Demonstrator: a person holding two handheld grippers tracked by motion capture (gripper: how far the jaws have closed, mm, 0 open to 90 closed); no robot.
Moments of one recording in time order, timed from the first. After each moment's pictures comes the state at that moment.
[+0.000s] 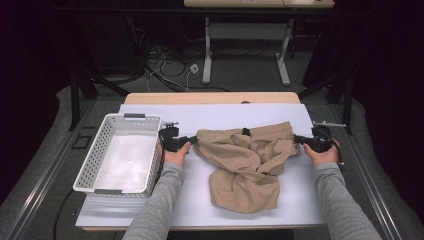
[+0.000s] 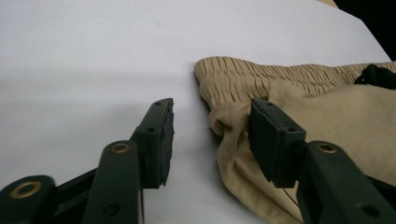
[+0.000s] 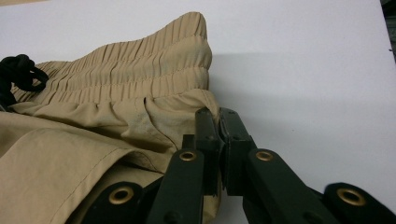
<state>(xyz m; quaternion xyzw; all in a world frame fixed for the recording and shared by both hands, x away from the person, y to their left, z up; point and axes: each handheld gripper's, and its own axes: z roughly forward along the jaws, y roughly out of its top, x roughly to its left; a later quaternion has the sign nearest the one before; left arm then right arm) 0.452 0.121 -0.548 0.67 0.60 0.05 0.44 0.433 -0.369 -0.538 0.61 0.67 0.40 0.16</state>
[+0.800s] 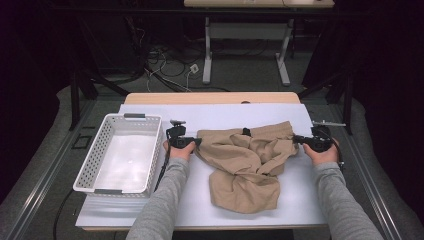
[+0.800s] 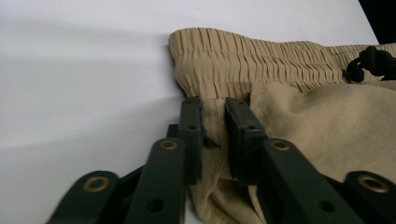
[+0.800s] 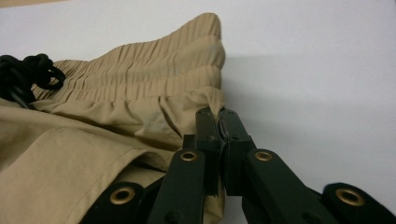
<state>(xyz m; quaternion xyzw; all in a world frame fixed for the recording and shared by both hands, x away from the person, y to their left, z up) 0.469 0.102 -0.561 0.69 0.60 -0.02 0.40 0.433 -0.366 -0.535 0.60 0.67 0.41 0.15</state>
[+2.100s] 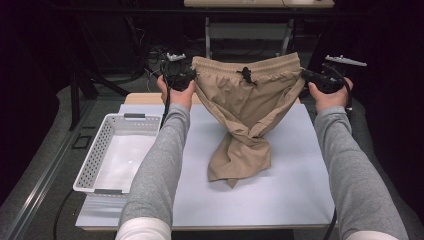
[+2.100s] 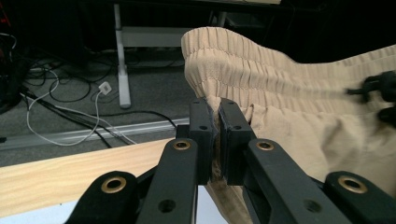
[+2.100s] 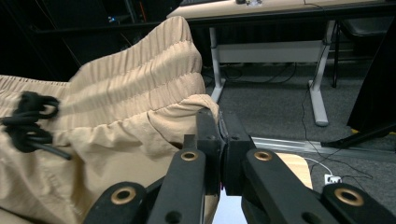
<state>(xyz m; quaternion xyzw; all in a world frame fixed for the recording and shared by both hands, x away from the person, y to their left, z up) 0.523 0.087 -0.372 0.67 0.50 0.25 0.48 0.498 -0.342 -0.362 0.54 0.61 0.49 0.31</state>
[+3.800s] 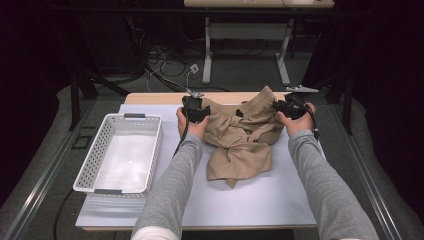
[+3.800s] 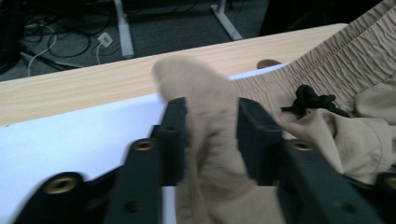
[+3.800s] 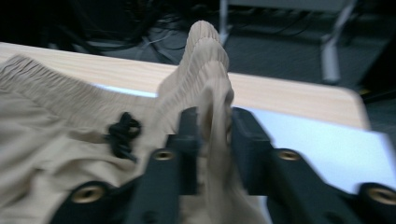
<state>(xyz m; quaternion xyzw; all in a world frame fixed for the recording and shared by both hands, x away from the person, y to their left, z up) 0.515 0.055 -0.485 0.72 0.51 0.23 0.40 0.498 -0.284 -0.458 0.54 0.68 0.41 0.29</state>
